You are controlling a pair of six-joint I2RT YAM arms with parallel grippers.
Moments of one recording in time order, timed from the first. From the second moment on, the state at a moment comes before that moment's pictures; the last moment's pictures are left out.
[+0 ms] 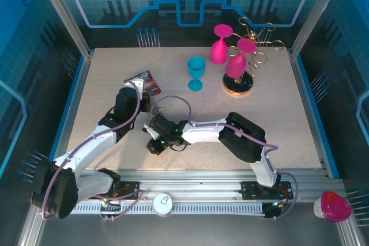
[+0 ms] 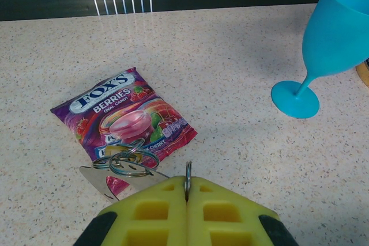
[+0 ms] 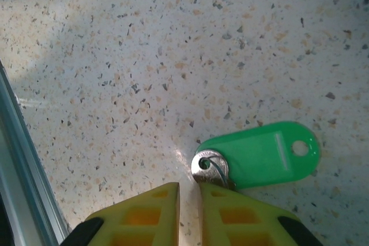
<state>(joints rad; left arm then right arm) -0.33 1.14 0.66 0.02 -0.18 -0.15 1.09 2.08 1.32 -0.18 -0.25 0.38</state>
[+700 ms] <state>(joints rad) -0.33 1.14 0.66 0.03 -0.17 -0.15 1.09 2.03 1.27 -0.17 -0.23 0.38</state>
